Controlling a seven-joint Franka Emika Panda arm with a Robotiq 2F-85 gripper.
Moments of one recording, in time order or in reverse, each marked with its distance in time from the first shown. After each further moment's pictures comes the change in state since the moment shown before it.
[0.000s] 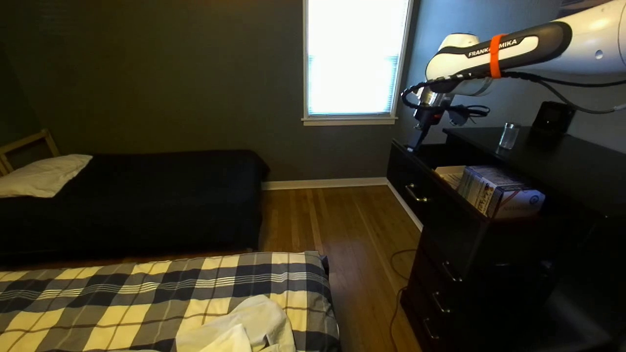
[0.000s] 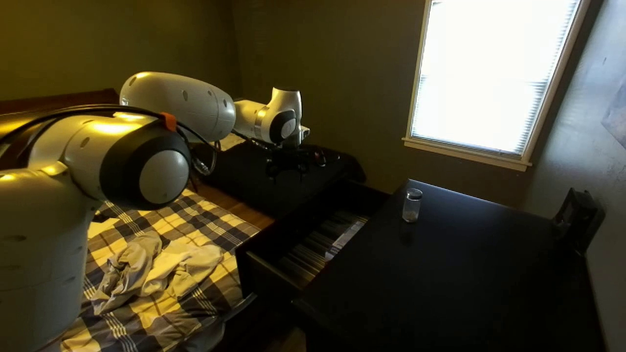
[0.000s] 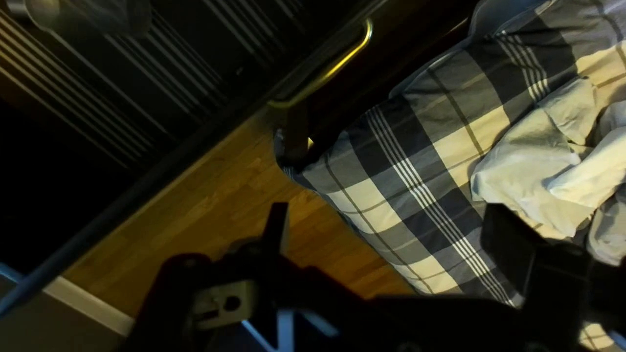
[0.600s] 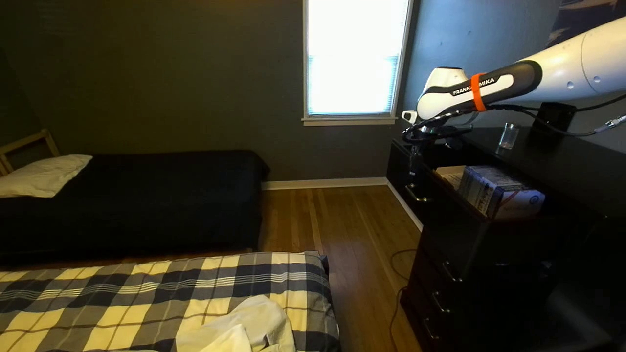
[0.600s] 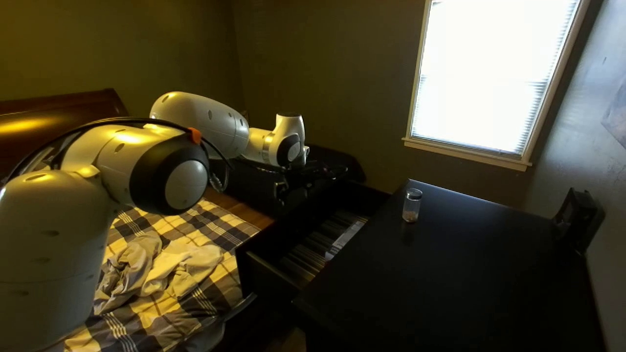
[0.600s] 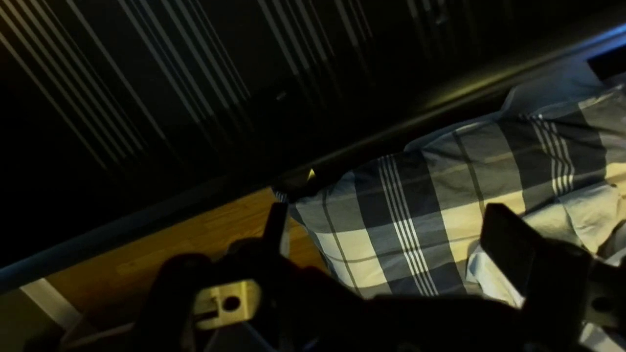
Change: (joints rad) arm -0.003 0.097 -0.008 -0.044 -0.108 0.125 -0.212
